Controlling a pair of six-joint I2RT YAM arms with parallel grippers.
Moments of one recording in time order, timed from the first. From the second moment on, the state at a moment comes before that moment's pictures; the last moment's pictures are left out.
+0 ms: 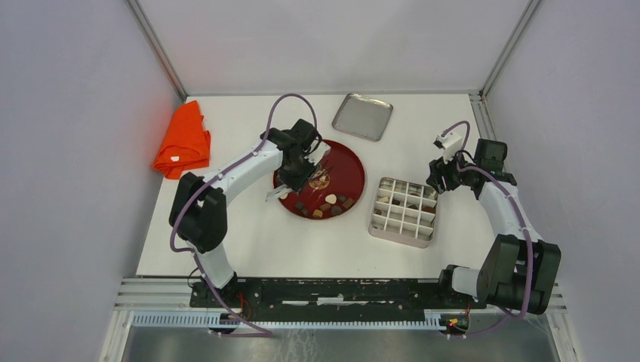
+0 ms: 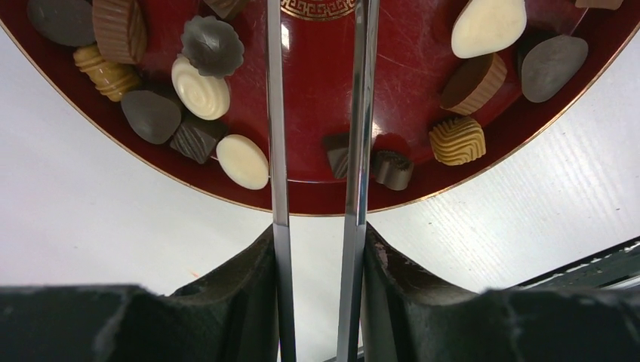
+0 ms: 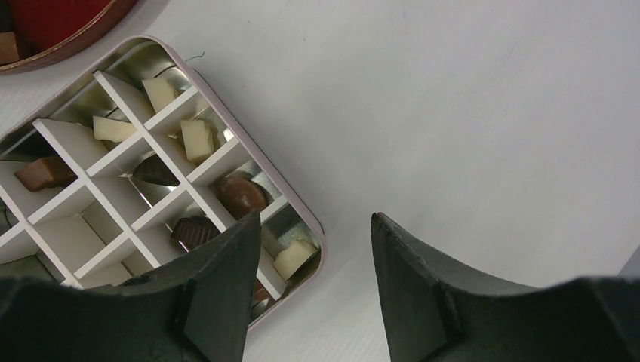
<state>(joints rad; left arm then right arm) -0.59 1.77 1.43 -0.97 0.00 0.15 -0.22 1.27 0.82 -0.41 -0.60 -0.63</state>
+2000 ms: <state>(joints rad) -0.62 1.50 1.17 -0.80 0.01 -0.20 -0.22 1.27 0.82 -0.41 -0.61 -0.63</state>
